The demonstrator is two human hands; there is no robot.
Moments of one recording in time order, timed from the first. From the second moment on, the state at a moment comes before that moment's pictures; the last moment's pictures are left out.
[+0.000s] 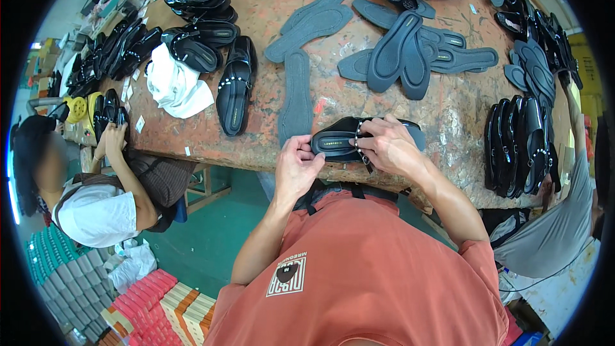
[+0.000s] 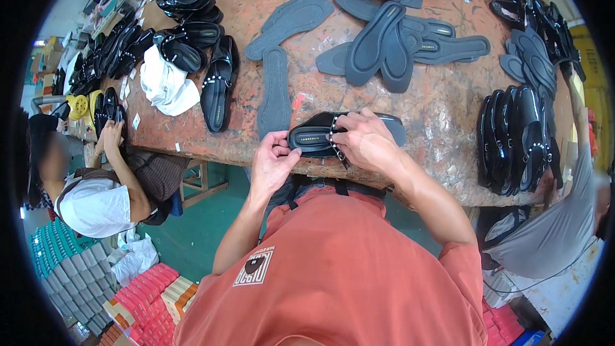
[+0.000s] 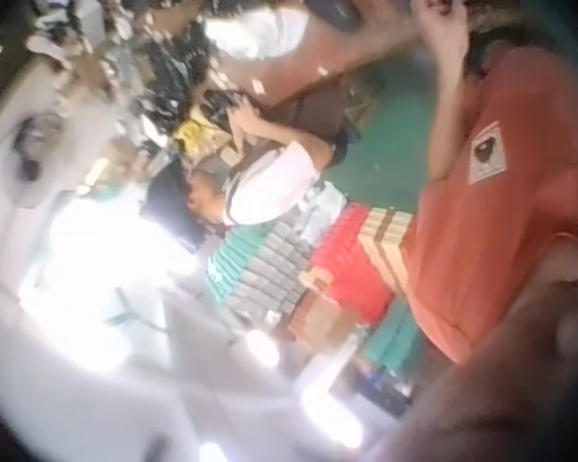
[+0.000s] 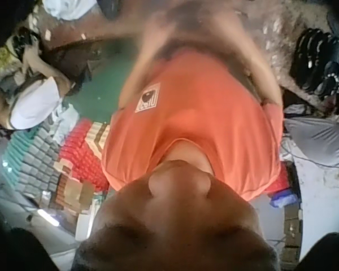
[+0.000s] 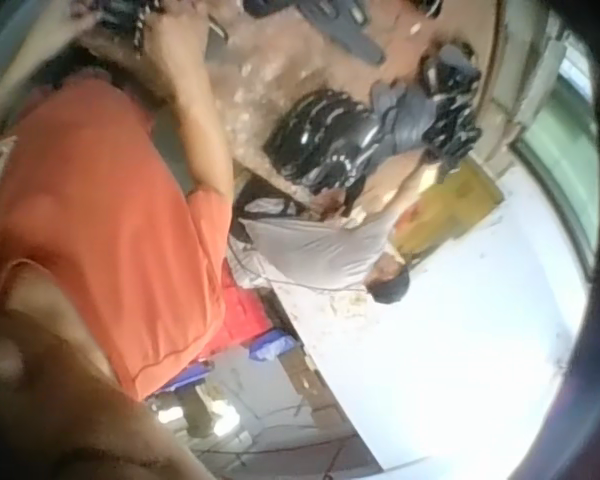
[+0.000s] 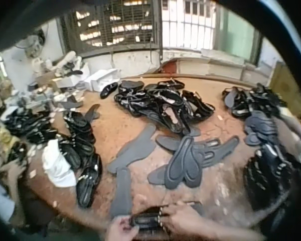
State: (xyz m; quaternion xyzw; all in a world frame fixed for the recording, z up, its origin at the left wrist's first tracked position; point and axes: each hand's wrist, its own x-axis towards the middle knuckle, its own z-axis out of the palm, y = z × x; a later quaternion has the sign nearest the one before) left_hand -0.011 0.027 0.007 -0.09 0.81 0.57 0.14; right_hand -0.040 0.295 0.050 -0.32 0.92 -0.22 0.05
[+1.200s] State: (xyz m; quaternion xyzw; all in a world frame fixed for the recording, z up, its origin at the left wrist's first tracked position) left_hand -0.075 0.052 0.020 0.58 0.77 0.25 0.14; right_hand 0.001 0.280 0.050 -0.12 0.99 -0.06 0.01
